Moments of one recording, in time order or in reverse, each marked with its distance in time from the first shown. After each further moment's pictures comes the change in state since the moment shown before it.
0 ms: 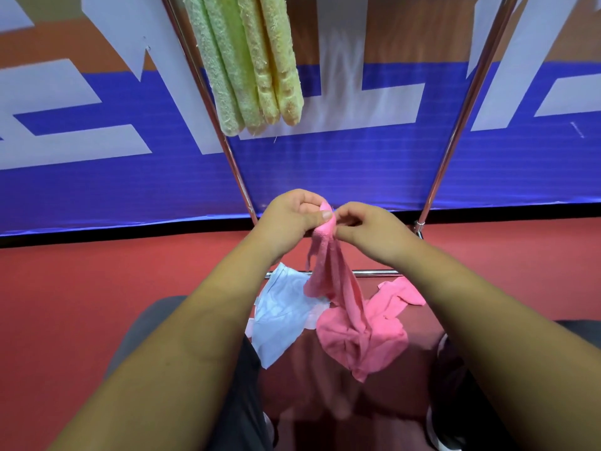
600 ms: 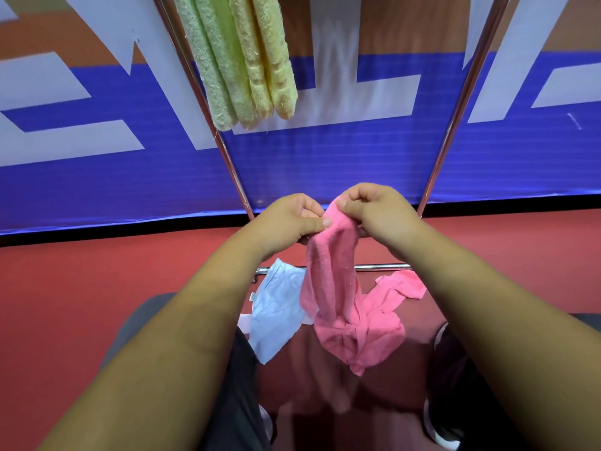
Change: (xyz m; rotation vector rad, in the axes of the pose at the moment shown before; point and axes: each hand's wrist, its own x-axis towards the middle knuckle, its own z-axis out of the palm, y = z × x) left_hand 0.003 0.000 -0.003 0.211 -0.155 -0.090; right_hand 0.005 -0.005 -0.012 0.287 0.115 0.080
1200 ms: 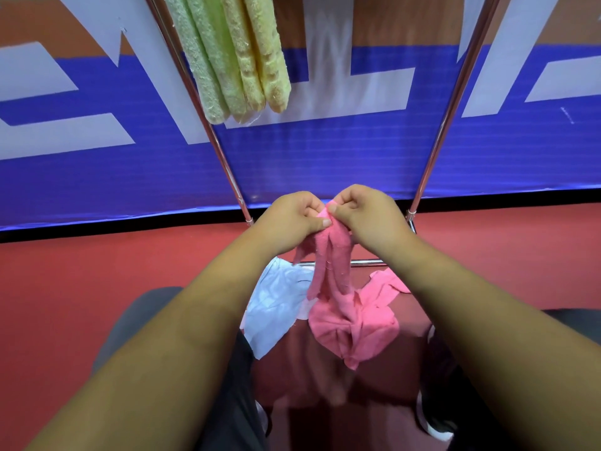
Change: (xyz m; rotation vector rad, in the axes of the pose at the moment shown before) left_hand 0.006 -0.001 0.017 0.235 0.092 0.045; right_hand -0.009 0.007 0.010 -0.220 0.111 -0.033
